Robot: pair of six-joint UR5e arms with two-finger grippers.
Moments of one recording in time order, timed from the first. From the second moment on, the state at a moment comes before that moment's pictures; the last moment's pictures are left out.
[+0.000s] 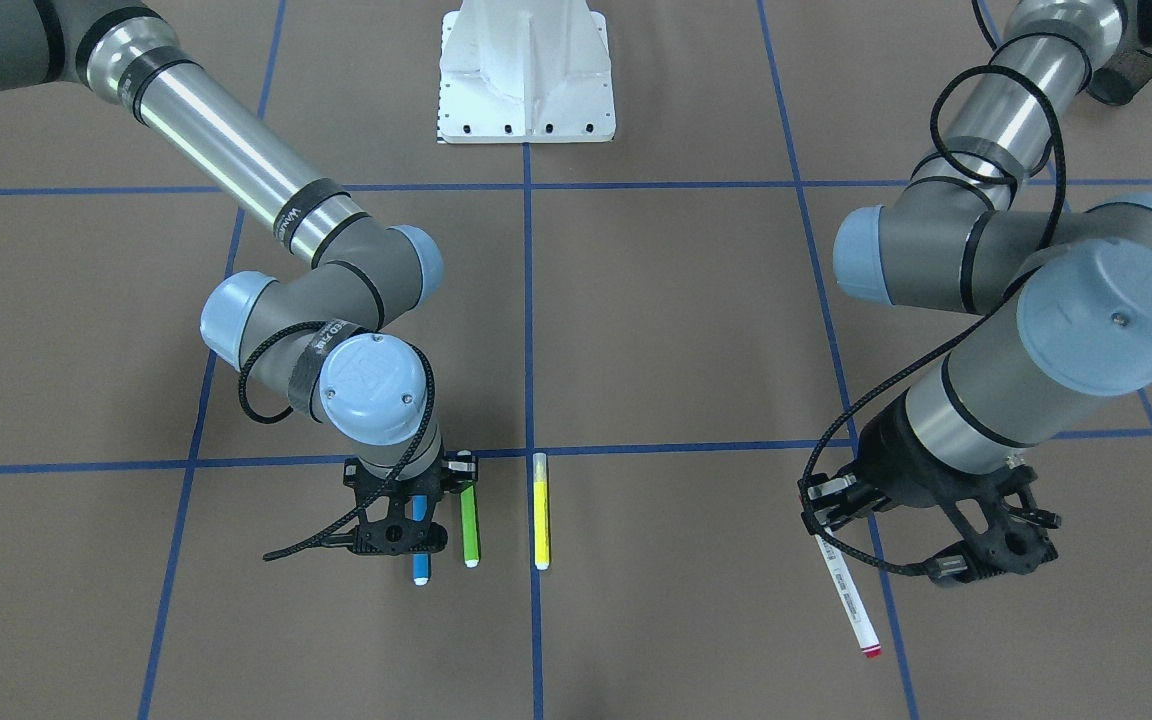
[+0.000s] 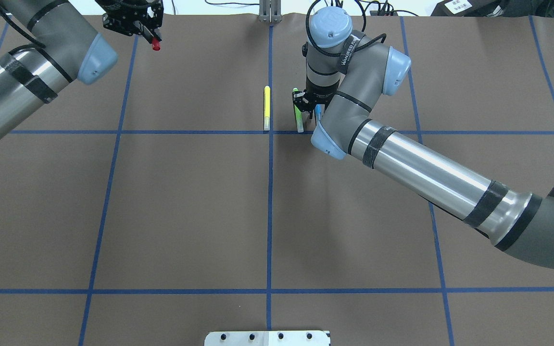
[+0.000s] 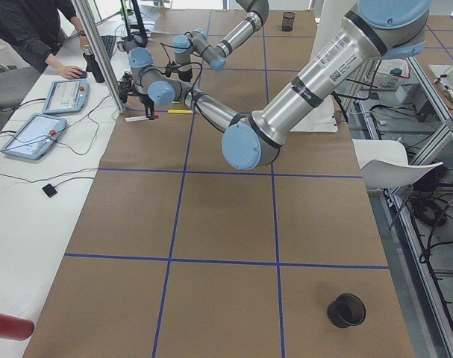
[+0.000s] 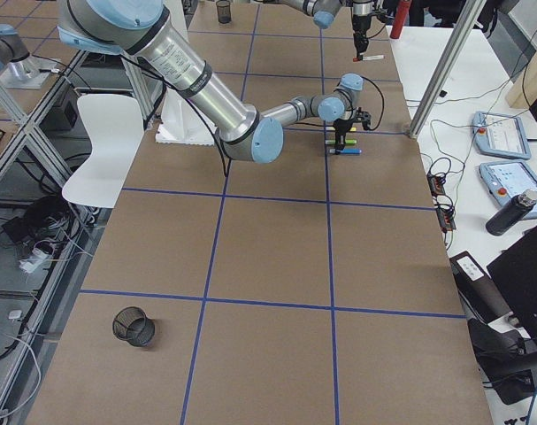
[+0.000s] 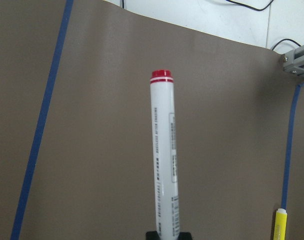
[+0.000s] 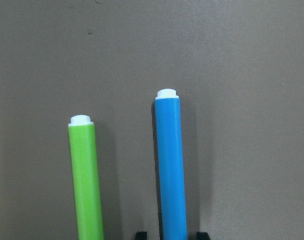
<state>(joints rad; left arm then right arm) -1.06 -2.39 -1.23 -1.87 -2.26 -1.06 0.76 -0.59 0.93 -1.33 2.03 0.96</state>
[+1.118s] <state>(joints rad) -1.06 -2.39 -1.23 -1.87 -2.26 -1.06 0.76 -0.59 0.93 -1.33 2.03 0.96</state>
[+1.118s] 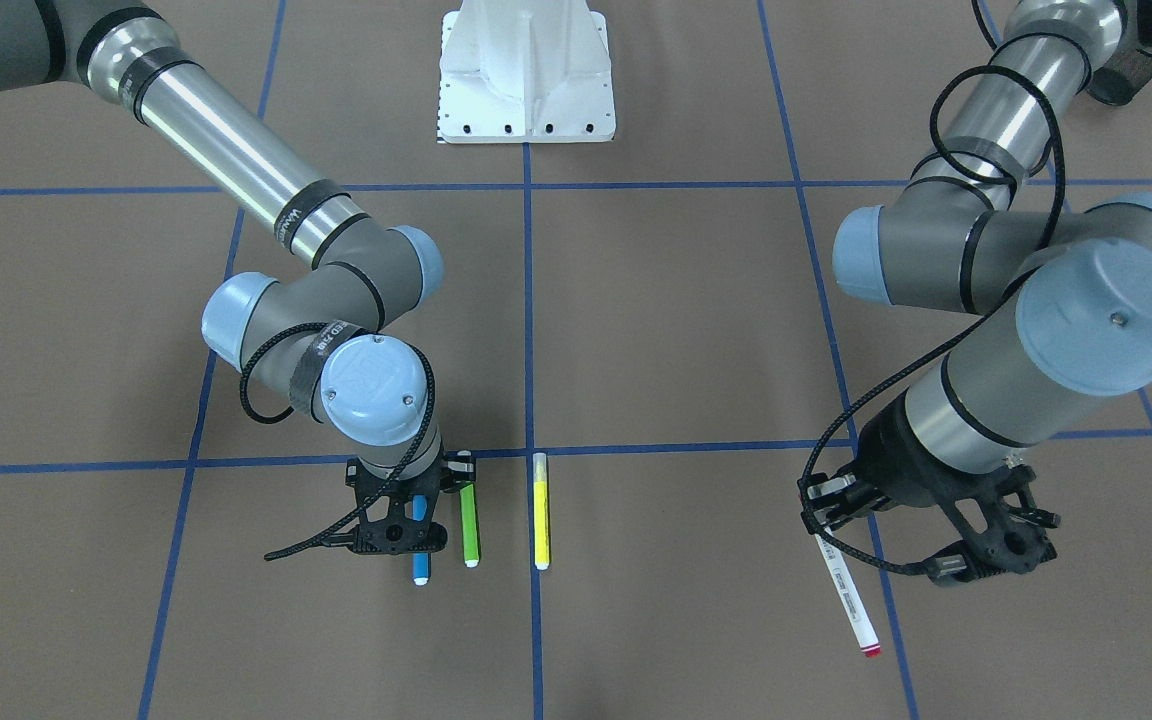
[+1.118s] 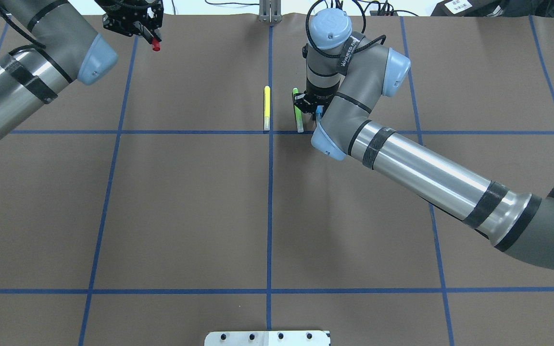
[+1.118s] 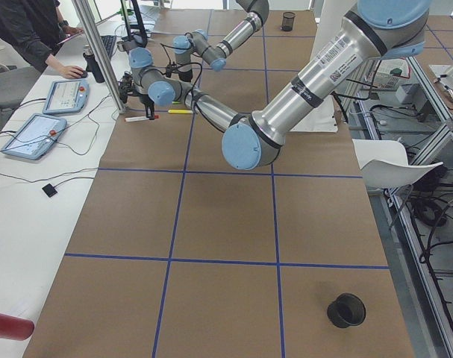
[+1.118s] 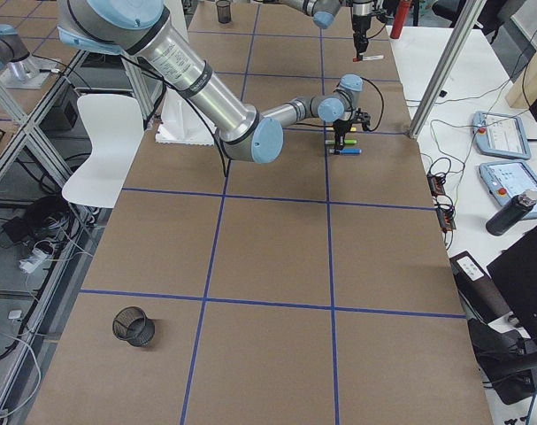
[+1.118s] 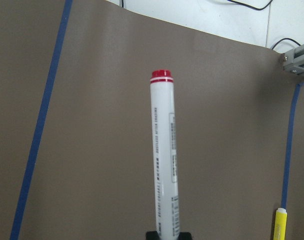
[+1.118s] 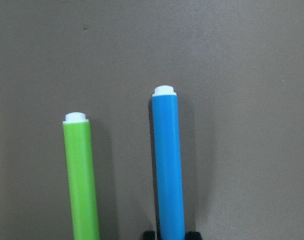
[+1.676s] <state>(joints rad) -1.06 -2.39 -1.23 -1.87 -2.26 -1.06 0.76 -0.59 0.94 -1.33 2.03 0.96</state>
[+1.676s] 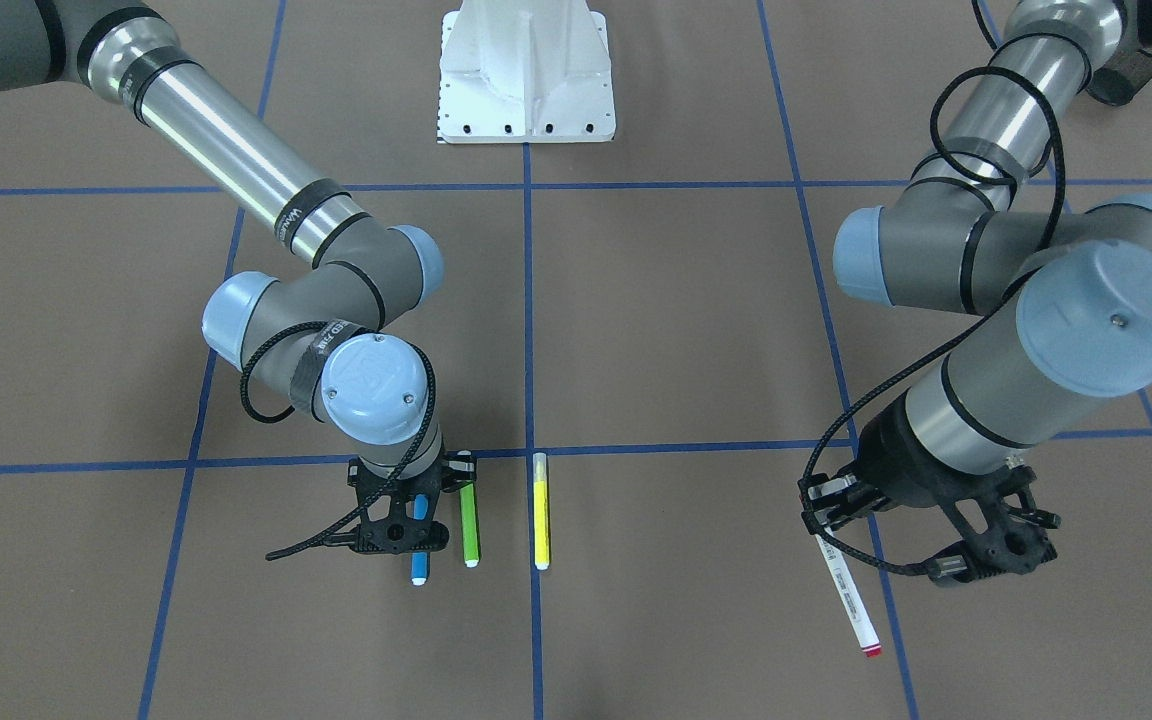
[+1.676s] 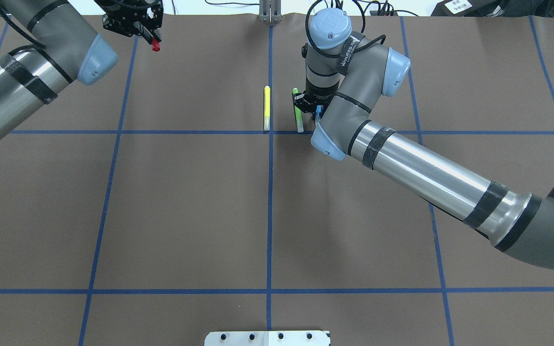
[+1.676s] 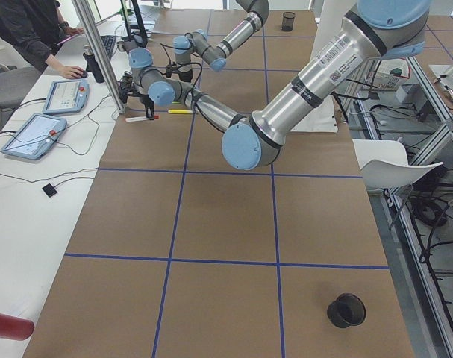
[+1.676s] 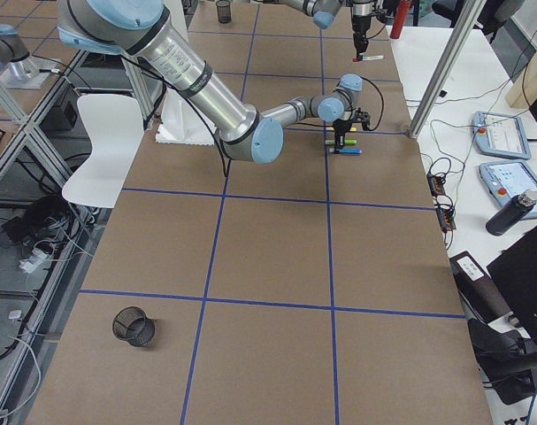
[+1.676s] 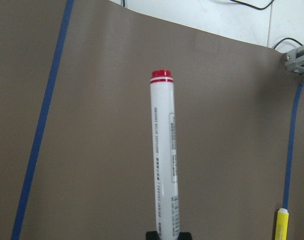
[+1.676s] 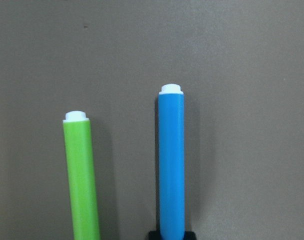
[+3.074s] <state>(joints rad) -1.22 -1.88 -1.58 -1.85 -2.36 -0.95 0.97 -0.97 1.42 -1.56 2.21 0.95</state>
